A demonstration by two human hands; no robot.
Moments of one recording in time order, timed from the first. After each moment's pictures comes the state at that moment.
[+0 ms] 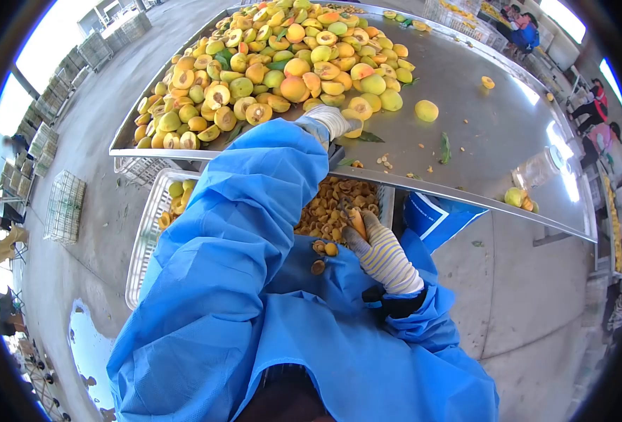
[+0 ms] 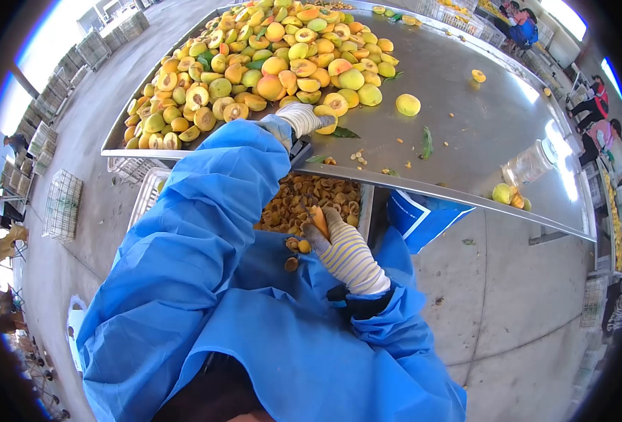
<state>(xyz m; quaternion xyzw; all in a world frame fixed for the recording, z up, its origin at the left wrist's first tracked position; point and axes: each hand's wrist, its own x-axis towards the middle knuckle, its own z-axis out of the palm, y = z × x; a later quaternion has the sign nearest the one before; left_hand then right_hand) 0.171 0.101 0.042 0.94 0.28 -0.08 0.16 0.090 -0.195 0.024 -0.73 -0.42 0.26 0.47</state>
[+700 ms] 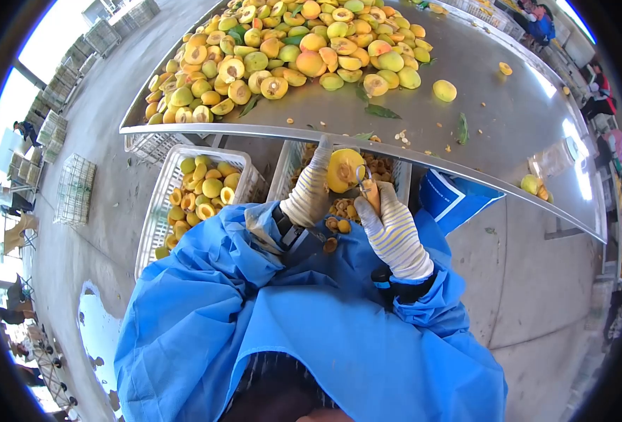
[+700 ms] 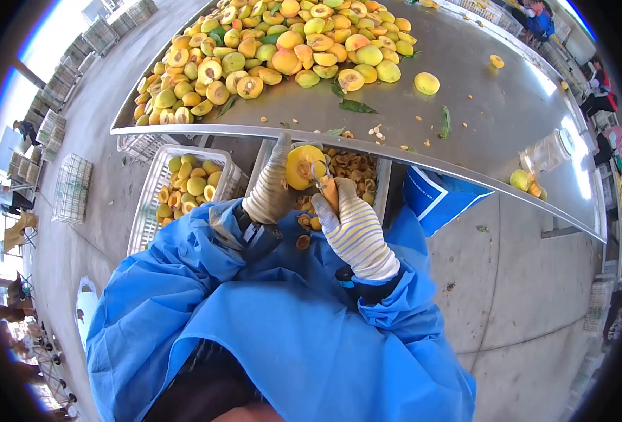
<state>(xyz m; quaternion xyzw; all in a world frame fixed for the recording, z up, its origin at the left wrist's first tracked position) -0.005 -0.033 0.022 0.36 0.19 0.17 0.90 0.072 -0.192 0.036 -0.72 -0.45 0.14 0.51</state>
